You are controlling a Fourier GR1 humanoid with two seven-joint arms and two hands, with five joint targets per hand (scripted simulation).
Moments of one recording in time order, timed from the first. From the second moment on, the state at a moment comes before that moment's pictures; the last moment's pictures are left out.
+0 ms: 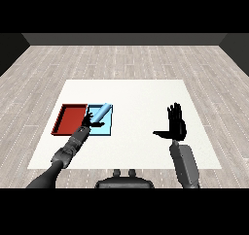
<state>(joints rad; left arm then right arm) -0.83 0.18 -0.17 -0.06 0.03 0.45 -0.07 -0.11 -0.16 0.01 -1.58 -0.45 -0.03 -0.30</state>
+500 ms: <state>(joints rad) -0.74 0.18 -0.03 -0.33 0.16 0.58 -0.47 -0.11 -0.15 0.02 -1.60 -0.46 -0.02 -0.29</state>
